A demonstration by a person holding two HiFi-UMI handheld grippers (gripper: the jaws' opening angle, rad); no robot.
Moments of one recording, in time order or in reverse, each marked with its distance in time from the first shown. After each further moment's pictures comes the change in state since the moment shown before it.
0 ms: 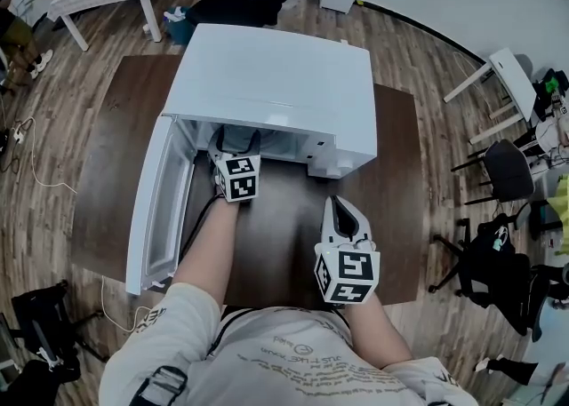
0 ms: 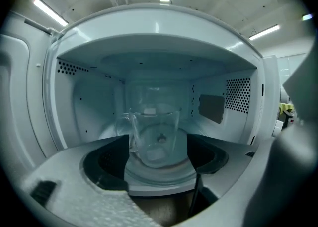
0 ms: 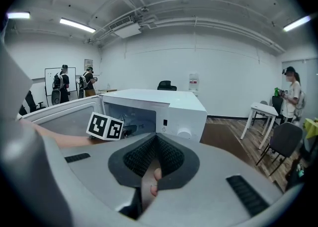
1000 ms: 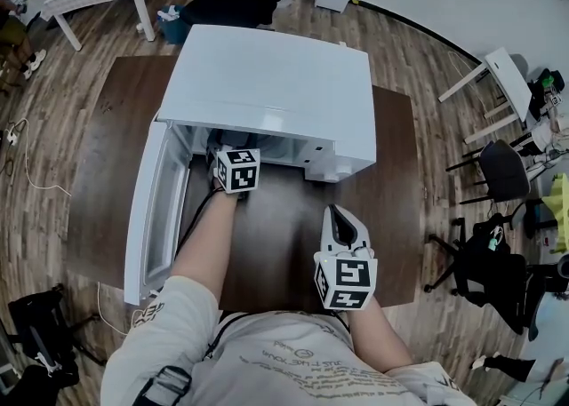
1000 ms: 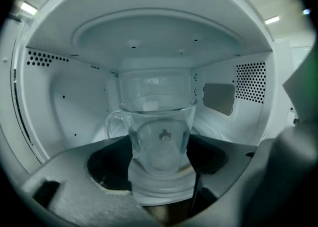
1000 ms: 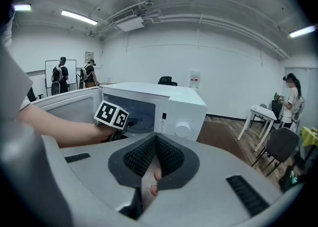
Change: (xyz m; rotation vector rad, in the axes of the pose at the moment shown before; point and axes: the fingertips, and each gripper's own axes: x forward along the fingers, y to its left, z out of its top) left arm 0.033 0.003 -0.008 0.062 0.093 -0.001; right arm 0.006 -0.003 -0.015 -0.051 0.060 -0.014
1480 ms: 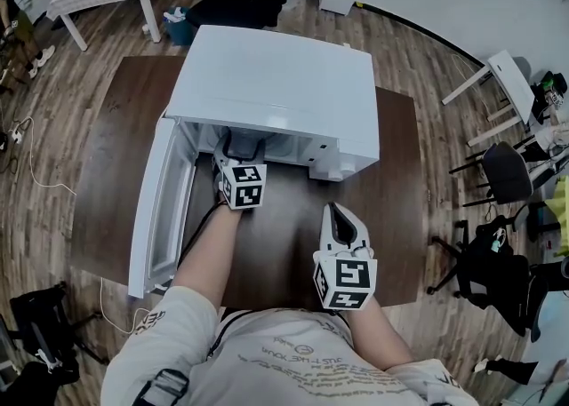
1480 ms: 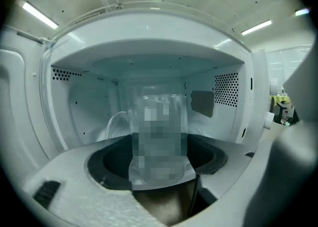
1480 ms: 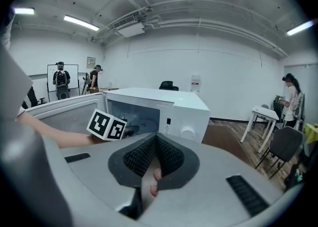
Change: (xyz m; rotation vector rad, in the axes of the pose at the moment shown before) left arm -0.039 -0.016 -0.001 0.018 -0.063 -0.040; right arm -0.007 0.012 0.009 0.013 -0.061 0.018
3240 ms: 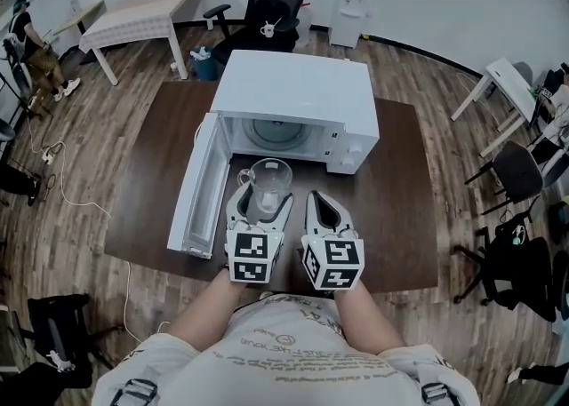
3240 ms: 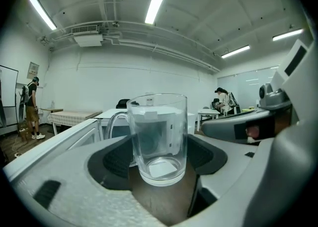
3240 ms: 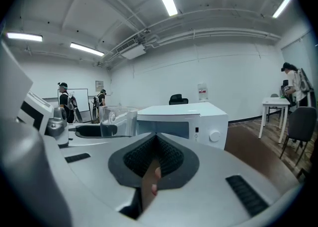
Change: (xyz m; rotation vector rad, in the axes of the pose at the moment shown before) left arm -0.279 -0.054 0.068 0.019 -0.163 -0.201; right arm -0.066 0.090 0.019 0.125 -0.196 0.129
